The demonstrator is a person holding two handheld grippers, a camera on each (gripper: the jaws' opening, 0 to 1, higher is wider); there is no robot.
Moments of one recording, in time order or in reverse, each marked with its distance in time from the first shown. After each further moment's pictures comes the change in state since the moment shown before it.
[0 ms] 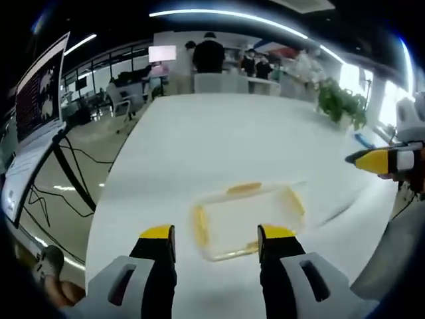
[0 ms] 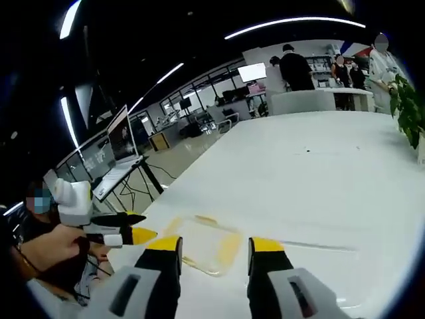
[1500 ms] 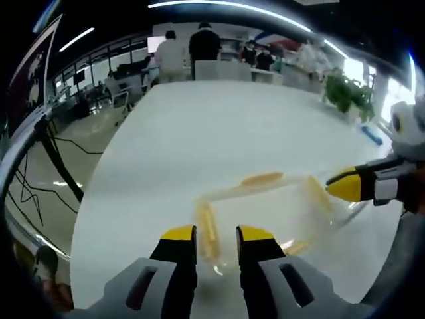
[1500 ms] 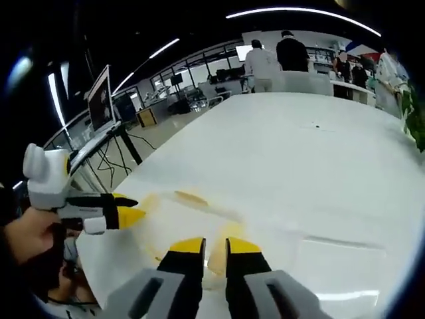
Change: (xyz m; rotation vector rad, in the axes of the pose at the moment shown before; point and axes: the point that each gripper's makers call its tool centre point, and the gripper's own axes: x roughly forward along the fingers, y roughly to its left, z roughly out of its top) left arm 0.049 0.013 -0.017 0.003 0.050 0.002; right arm 0.081 -0.018 -0.048 -0.049 0.151 -0.107
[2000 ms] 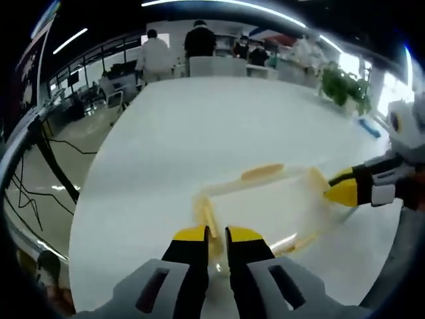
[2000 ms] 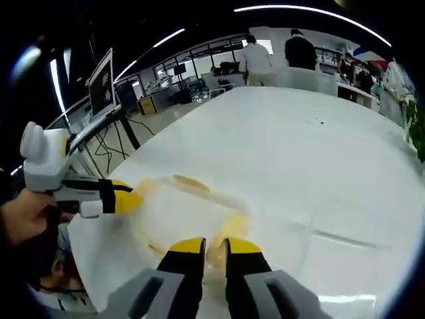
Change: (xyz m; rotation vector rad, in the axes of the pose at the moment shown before) left arm 0.005 -0.002 -0.009 0.055 0.026 -0.020; right arm 0.006 0.003 -0.017 -0.085 0.046 -0.019
